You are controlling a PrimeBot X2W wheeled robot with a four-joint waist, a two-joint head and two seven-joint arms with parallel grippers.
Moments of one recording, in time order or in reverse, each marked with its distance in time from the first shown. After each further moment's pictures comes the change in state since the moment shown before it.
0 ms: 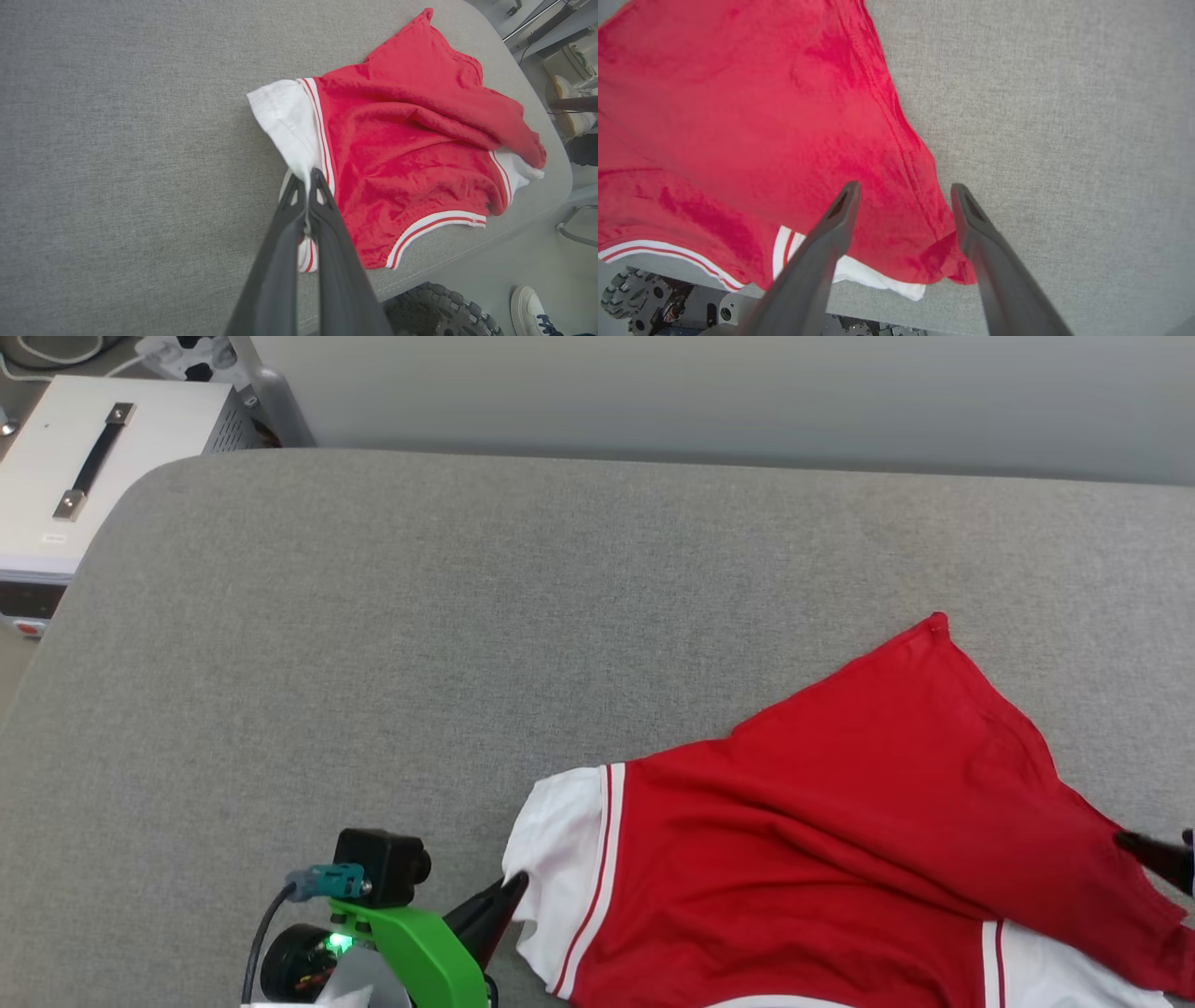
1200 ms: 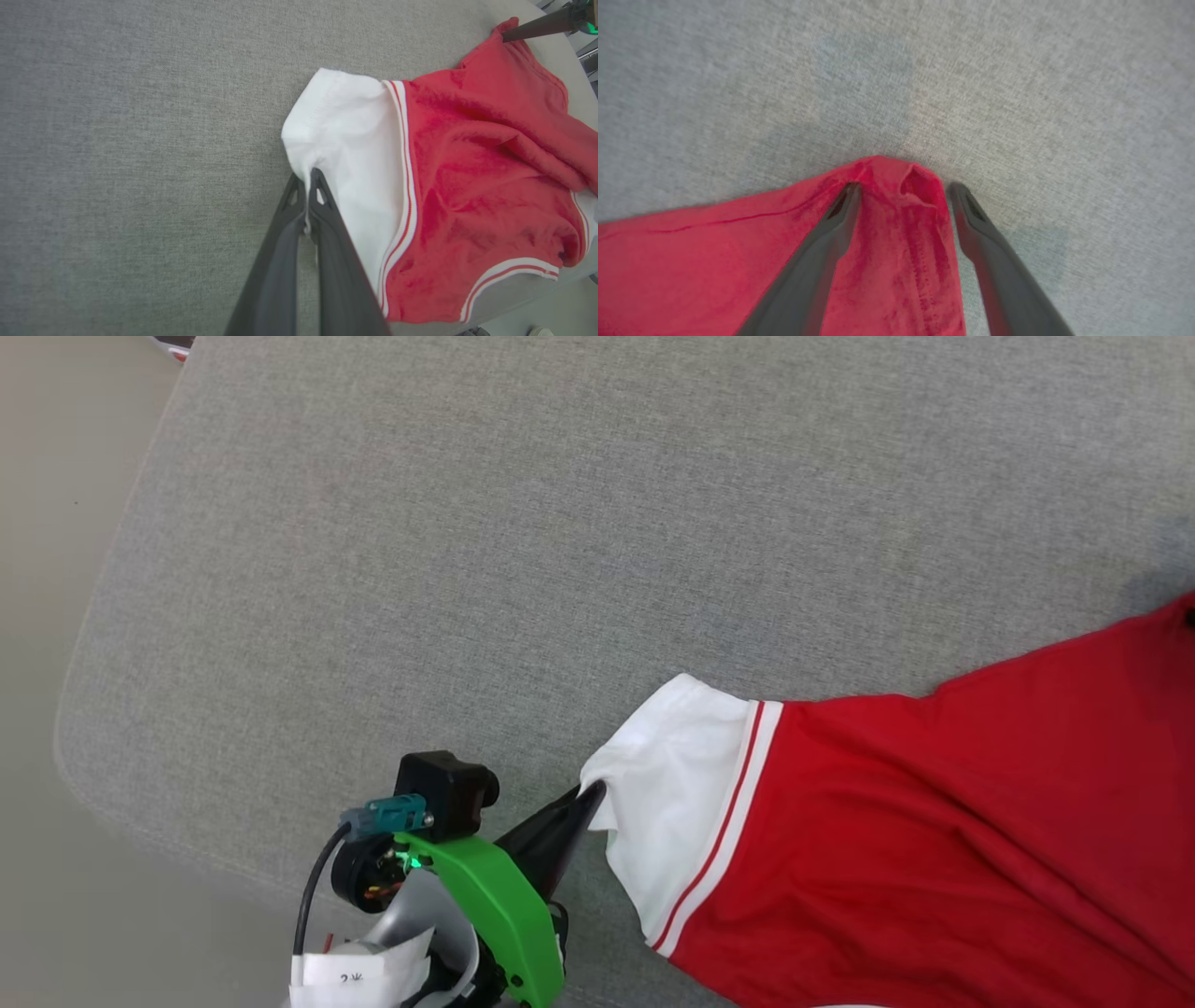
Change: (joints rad) left arm -0.171 -0.082 -0.069 0.026 0.043 -0.059 -0.075; right arm -0.561 -0.069 0.218 0.250 -0.173 0.000 0.161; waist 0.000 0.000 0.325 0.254
